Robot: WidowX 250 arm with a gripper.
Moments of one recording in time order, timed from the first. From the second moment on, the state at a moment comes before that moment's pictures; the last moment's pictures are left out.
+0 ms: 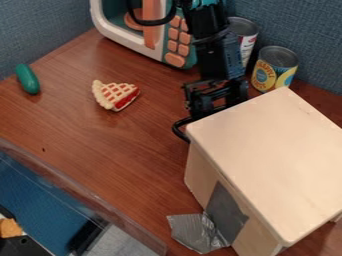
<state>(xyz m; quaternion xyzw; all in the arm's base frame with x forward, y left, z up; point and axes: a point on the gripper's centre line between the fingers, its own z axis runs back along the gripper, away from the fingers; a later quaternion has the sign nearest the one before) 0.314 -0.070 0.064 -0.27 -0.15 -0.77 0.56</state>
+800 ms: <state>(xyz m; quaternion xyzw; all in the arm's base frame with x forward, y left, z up) 0.302 0.038 0.159 0.01 0.01 -0.65 0.76</state>
